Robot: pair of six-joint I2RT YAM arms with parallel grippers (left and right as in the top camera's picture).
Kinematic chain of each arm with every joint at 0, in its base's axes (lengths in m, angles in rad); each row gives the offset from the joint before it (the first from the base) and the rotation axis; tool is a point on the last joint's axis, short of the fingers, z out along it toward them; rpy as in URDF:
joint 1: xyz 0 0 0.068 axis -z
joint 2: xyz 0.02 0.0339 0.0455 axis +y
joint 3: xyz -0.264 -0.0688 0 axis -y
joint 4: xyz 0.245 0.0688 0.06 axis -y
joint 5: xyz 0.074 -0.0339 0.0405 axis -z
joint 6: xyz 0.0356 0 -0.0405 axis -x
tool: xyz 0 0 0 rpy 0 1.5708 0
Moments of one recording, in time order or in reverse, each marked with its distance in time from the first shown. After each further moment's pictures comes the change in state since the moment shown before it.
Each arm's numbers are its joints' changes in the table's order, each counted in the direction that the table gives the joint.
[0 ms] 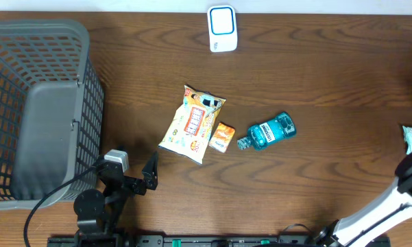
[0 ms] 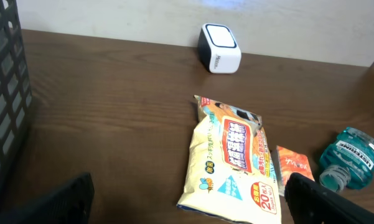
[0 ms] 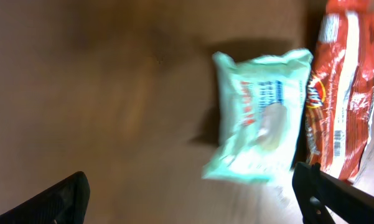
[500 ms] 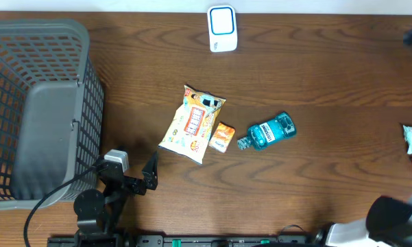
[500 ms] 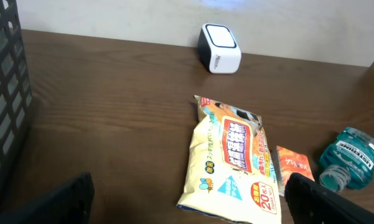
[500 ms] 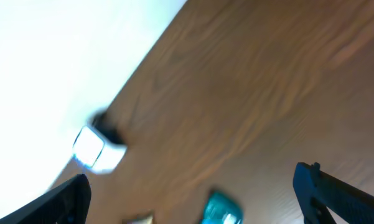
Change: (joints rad) left arm 0.000 0.000 0.000 0.000 0.000 0.000; right arm -0.272 -0.448 0.039 -0.134 -0.338 -0.010
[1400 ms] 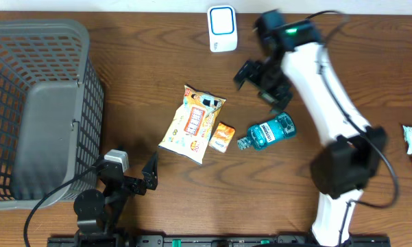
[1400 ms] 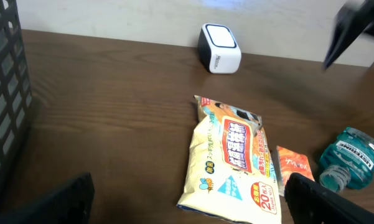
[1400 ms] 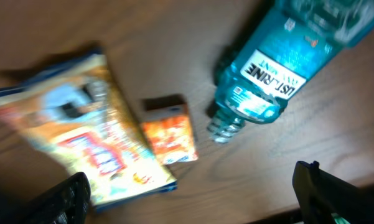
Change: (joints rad) left arm 0.000 0.000 0.000 0.000 0.000 0.000; right arm -0.794 0.432 -0.001 -0.274 0.142 -0.493
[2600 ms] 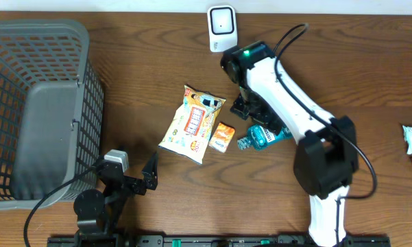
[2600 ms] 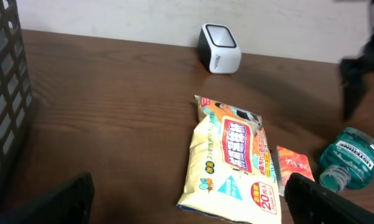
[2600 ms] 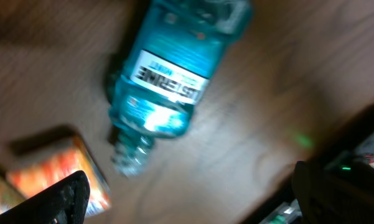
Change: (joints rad) left arm 0.000 0.000 0.000 0.000 0.000 0.000; right arm -0.134 0.014 -0.123 -0.127 0.311 -0.153
